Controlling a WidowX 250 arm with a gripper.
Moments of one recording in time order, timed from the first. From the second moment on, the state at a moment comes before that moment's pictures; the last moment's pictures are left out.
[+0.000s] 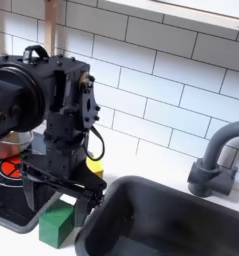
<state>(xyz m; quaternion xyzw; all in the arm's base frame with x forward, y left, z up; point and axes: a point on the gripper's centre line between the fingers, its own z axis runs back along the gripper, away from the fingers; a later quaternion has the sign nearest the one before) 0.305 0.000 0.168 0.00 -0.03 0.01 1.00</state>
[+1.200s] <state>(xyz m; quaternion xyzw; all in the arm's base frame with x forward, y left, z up) 0.347 0.009 0.164 -0.01 -0.04 0.02 1.00</state>
